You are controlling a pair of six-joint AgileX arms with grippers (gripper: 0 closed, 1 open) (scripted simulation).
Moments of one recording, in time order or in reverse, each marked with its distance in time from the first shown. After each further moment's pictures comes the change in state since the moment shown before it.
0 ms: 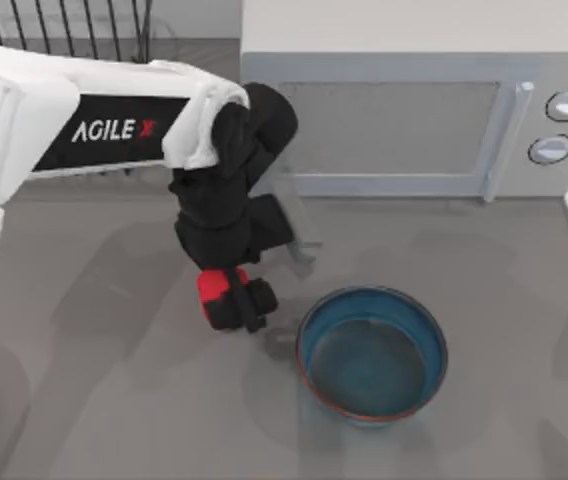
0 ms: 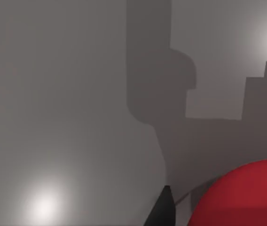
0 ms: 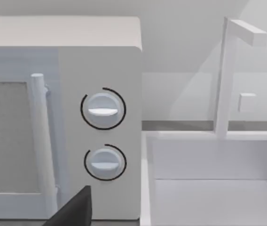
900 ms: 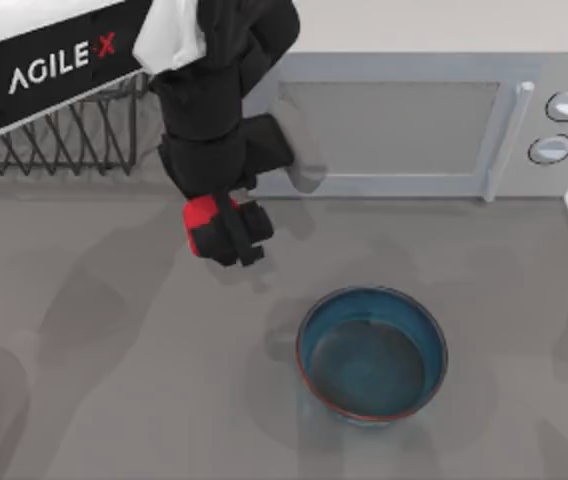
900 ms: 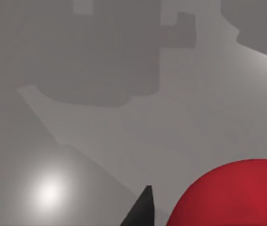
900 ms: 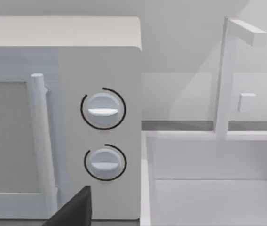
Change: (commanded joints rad) left arm -0.004 -0.119 0.254 -0.369 0.015 -0.013; right arm 0.000 0.000 0.000 0.000 0.000 0.000
